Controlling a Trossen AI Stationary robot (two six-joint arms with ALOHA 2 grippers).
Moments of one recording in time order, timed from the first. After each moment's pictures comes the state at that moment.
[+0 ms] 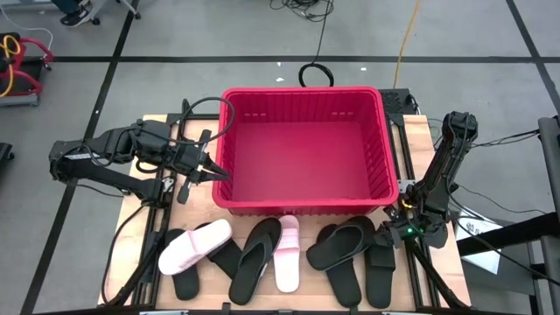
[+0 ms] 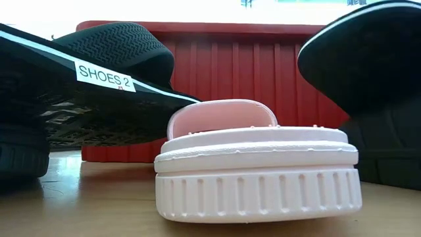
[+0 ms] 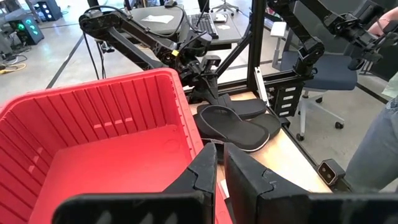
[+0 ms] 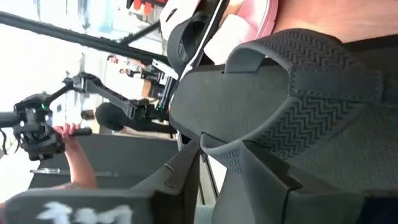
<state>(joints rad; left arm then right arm) -0.03 0.96 1.27 -0.62 0.20 0.13 1.23 0.78 0.12 0.20 0.94 1.68</state>
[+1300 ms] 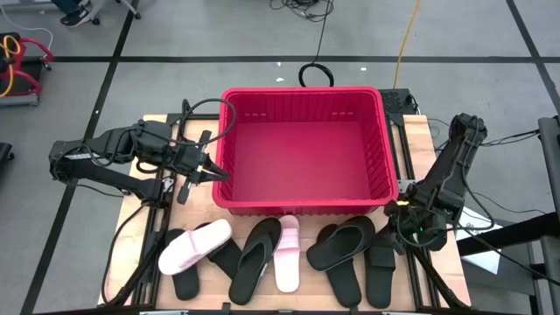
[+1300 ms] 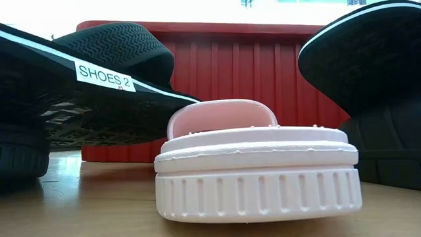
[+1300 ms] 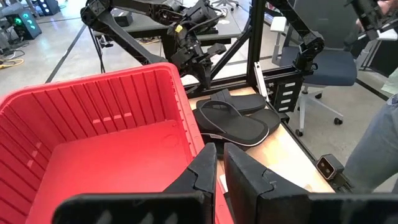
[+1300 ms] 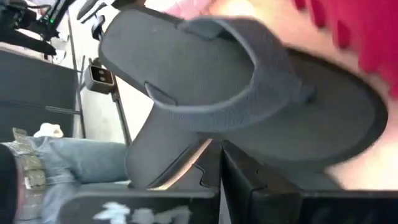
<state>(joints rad) -0.03 0.96 1.27 -0.64 0.20 0.13 1.08 0.76 0.56 -0.74 0.52 1.56</state>
